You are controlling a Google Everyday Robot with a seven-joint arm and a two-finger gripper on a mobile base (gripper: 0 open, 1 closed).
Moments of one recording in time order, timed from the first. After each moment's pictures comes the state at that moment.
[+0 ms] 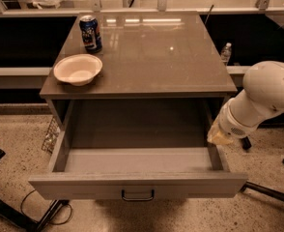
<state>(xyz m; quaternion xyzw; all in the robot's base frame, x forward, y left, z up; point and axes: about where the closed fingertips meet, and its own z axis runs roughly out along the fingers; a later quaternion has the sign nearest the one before) 0.502 -0.223 0.718 -0.59 0.80 0.02 0.15</state>
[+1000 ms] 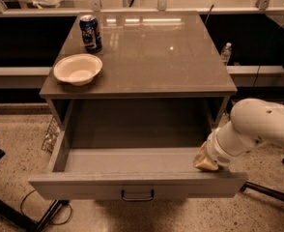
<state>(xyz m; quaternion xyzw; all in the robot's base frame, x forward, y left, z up) 0.463 -0.186 0.637 -0.59 0.79 0.09 0.14</state>
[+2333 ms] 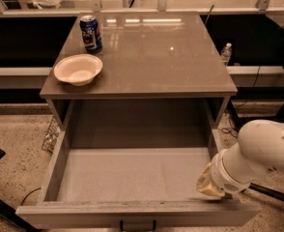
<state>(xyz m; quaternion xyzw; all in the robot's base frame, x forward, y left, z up) 0.383 -0.179 0.649 -0.59 0.79 0.09 0.13</state>
